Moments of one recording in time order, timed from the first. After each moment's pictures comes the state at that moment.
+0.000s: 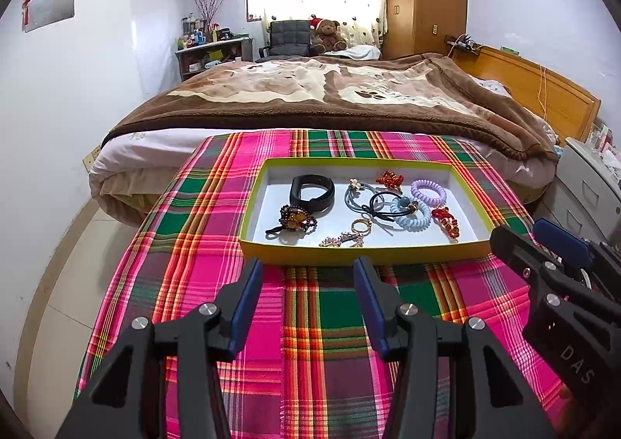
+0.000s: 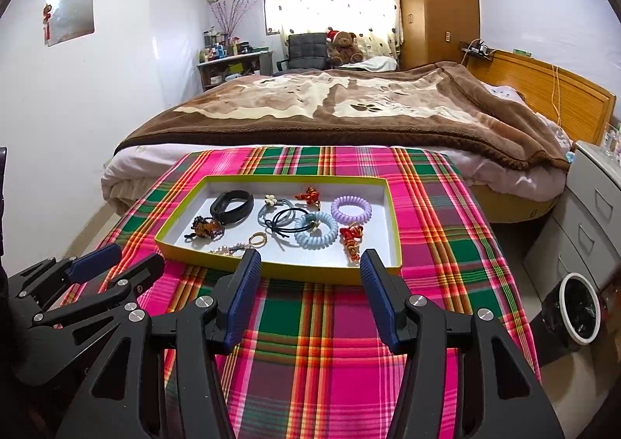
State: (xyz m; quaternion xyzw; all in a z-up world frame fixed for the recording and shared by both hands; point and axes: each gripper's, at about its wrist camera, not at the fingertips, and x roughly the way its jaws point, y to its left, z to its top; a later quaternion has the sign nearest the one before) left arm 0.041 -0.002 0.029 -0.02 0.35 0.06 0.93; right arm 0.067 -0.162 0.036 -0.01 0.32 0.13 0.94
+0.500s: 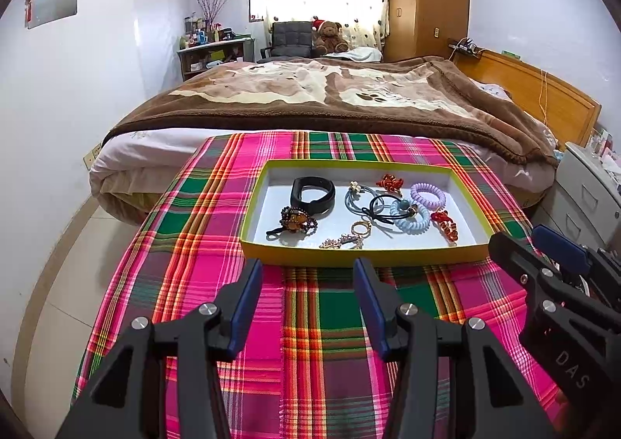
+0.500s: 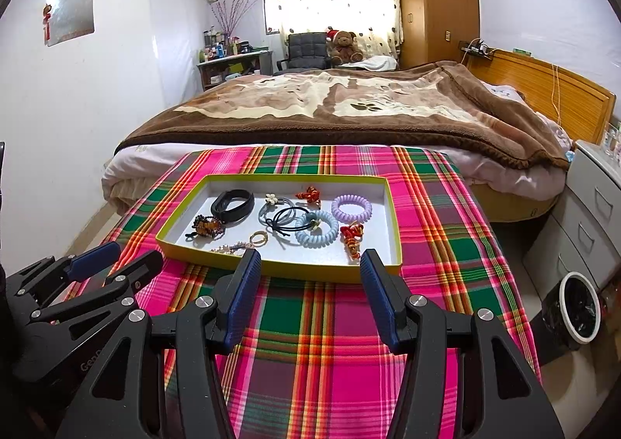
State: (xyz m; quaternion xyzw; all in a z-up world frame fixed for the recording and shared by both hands) left arm 0.039 0.000 0.030 -0.03 0.35 0.06 0.94; right arm 0.066 -0.161 0.036 -0.01 0.32 0.13 0.94
